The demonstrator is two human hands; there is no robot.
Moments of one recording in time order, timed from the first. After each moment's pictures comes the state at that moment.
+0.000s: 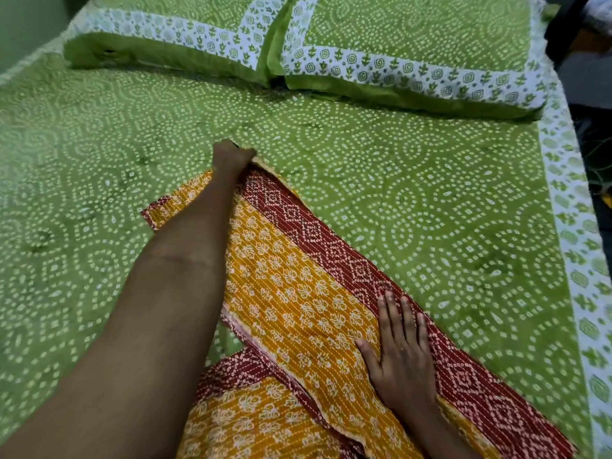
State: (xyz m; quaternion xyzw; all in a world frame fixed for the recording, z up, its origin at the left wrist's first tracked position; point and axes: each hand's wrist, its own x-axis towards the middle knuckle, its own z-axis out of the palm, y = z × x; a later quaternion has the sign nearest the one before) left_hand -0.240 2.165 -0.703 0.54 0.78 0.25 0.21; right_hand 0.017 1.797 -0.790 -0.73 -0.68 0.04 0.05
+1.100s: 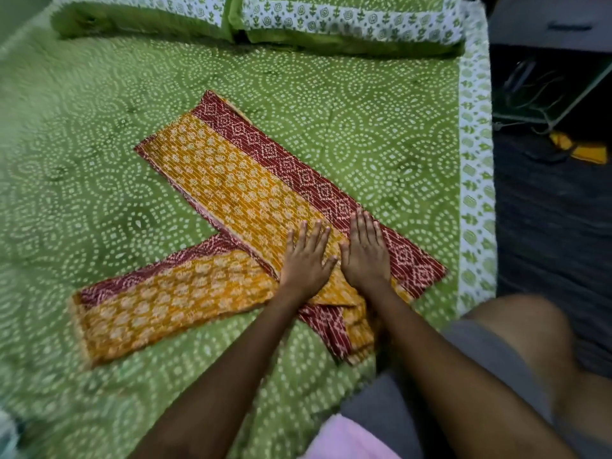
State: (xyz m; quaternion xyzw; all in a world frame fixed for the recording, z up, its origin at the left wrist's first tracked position) left_hand -0.079 1.751 -0.759 0.82 0.55 -0.07 0.11; right_hand 0.059 1.742 -0.768 -0.74 -0.67 0.08 0.01
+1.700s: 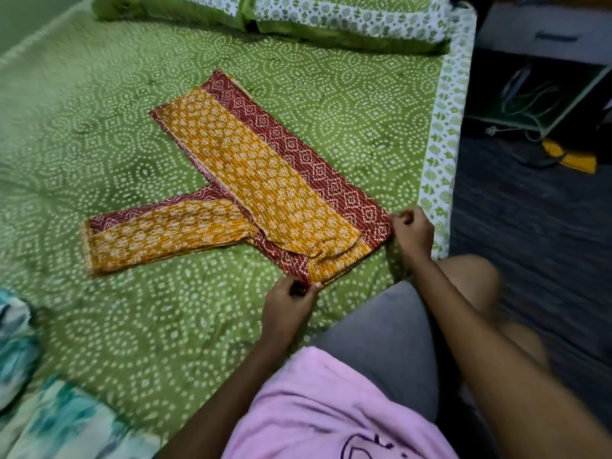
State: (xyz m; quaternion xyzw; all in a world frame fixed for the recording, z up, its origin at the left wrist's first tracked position) left_hand -0.046 1.555 -0.730 0.54 0.71 0.30 0.35; right_hand 0.189 1.668 -0.729 -0.77 -0.44 0.28 0.38
